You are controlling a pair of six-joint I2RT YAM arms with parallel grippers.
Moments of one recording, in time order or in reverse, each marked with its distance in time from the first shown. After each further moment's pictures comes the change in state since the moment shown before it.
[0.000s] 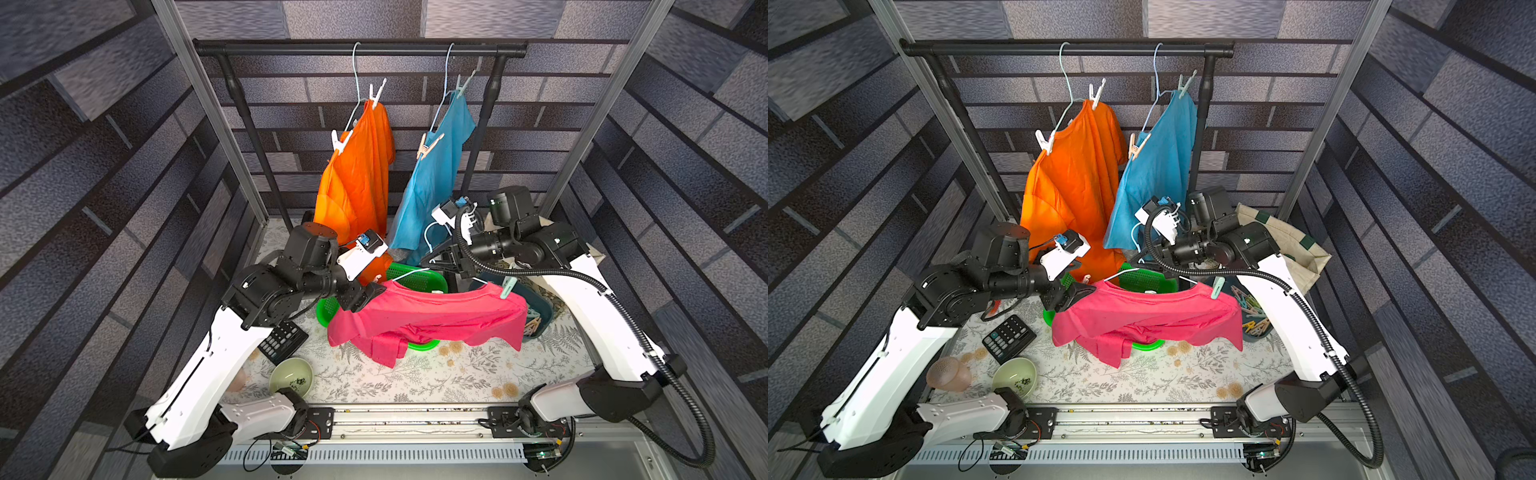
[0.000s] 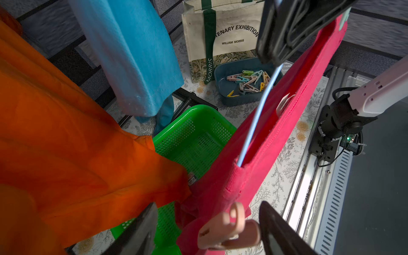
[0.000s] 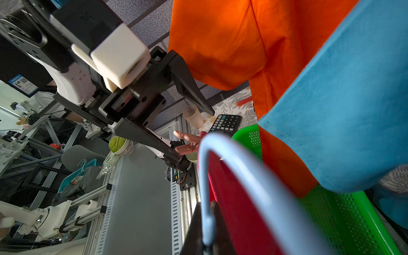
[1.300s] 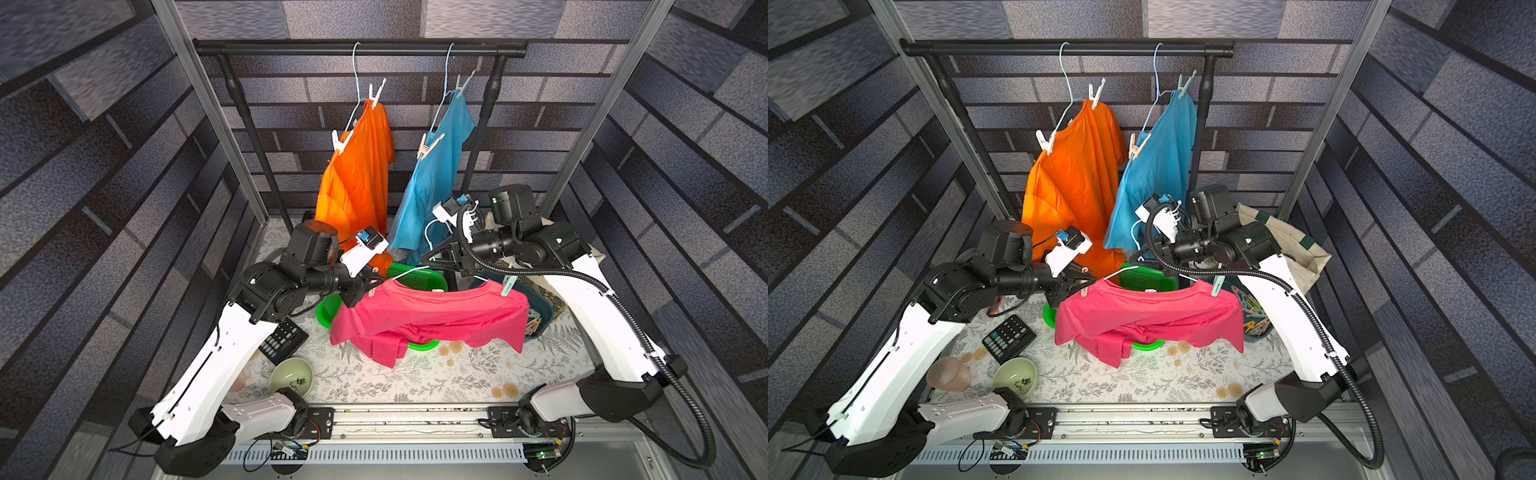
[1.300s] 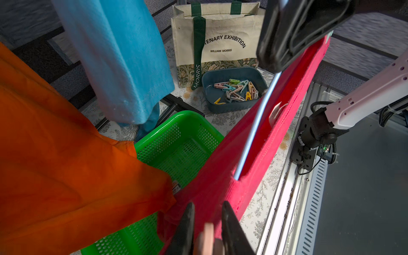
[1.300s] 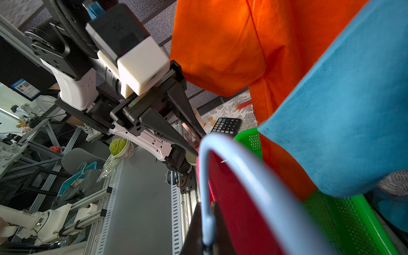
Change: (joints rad) left arm 0.055 0.004 -0.054 0.078 0.112 -0.066; right arm 0.000 0.000 0.010 0.016 0.000 0.019
